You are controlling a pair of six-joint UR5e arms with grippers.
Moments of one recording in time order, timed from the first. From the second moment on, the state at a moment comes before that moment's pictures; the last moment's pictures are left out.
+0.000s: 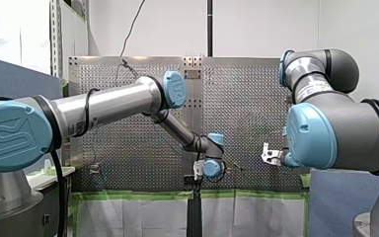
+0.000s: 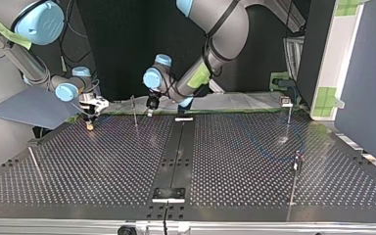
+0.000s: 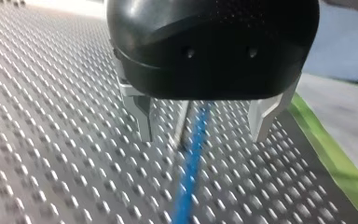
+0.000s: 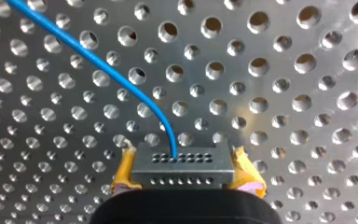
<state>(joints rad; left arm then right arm) -0.70 -2.84 -0.89 -2.74 -1.90 -1.70 1.64 -0.48 1.23 -0.58 1.33 1.65</state>
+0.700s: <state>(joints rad) -0.74 -2.75 -0.99 -2.82 -1.79 -1.70 1.65 -0.48 1.23 -0.57 1.33 1.65</state>
